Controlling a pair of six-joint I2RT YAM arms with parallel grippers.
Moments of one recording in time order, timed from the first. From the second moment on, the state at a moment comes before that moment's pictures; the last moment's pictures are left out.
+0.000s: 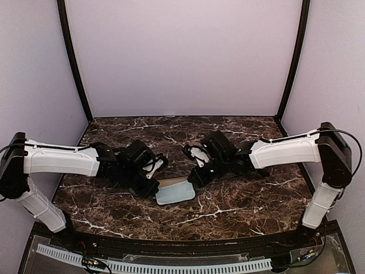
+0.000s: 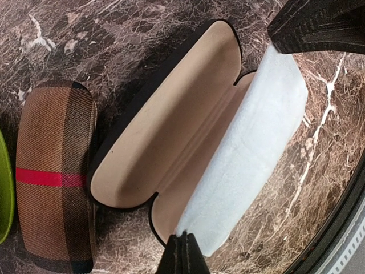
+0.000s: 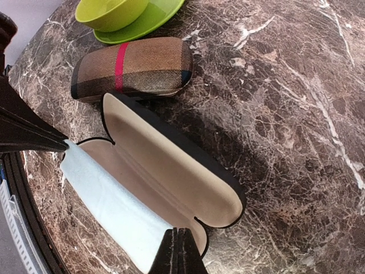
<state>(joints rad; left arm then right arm) -0.93 1.51 0.94 -0.50 0.04 -0.25 0.93 1.73 1.09 -0.22 -0.21 0.24</state>
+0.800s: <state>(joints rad) -0.88 1.55 0.99 -0.50 0.04 -0.25 0.92 1.79 1.15 -0.25 -0.23 0.23</state>
